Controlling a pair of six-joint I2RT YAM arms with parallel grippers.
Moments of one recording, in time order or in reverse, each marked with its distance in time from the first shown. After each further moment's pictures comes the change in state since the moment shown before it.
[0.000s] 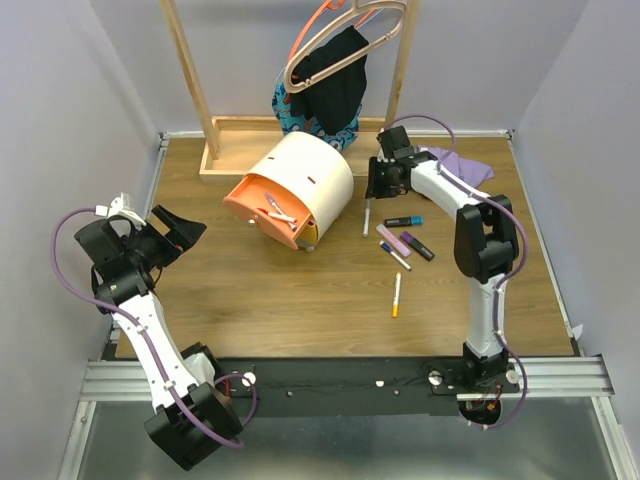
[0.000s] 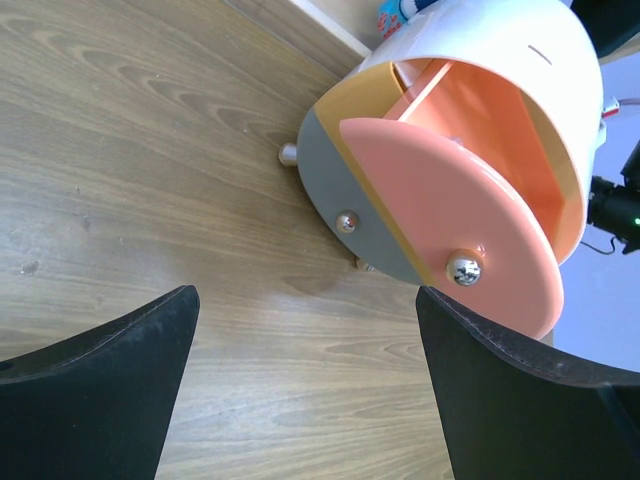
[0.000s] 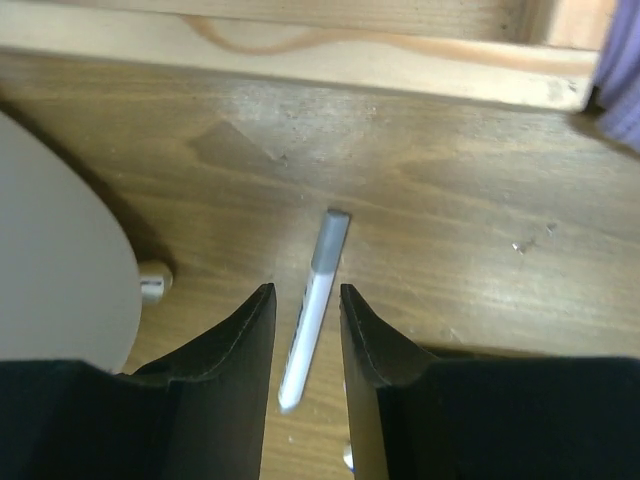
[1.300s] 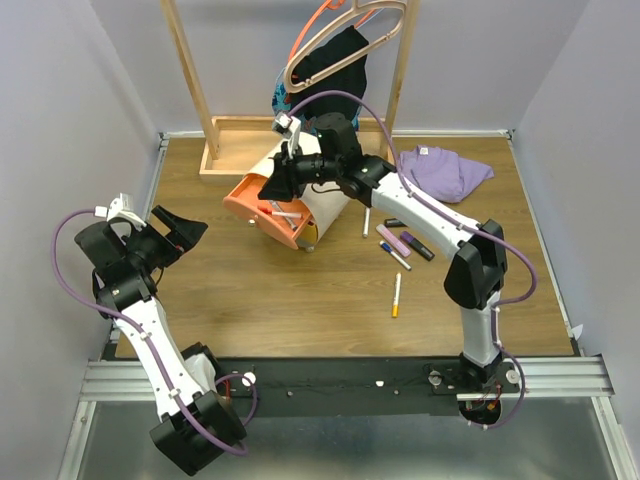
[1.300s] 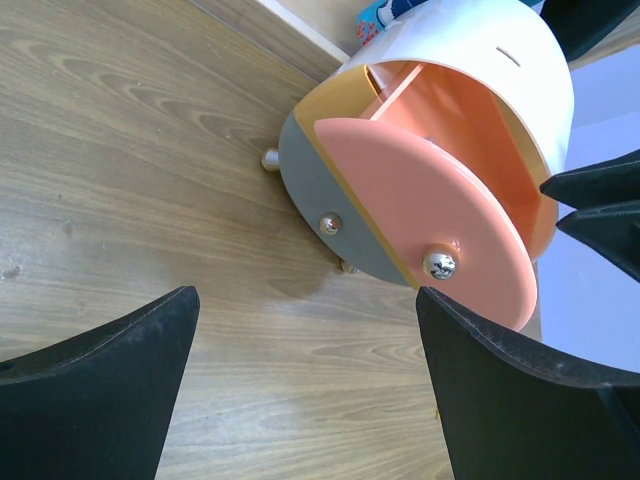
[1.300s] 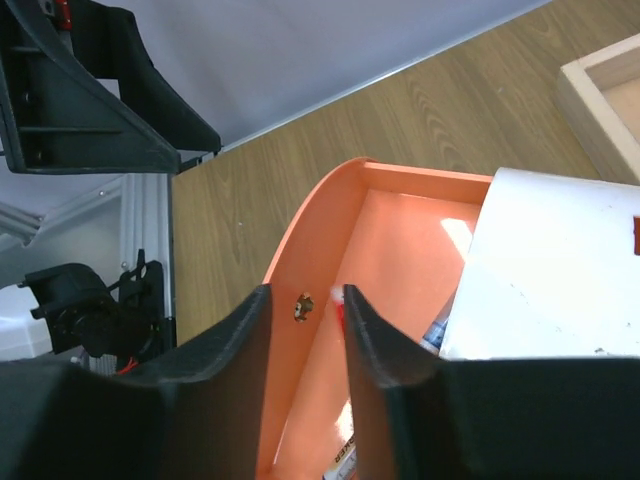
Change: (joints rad) left arm 0.000 -0.045 -0.006 0.003 0.016 -0.037; right arm 0.390 -0.109 0.204 0.316 -0.619 -0.196
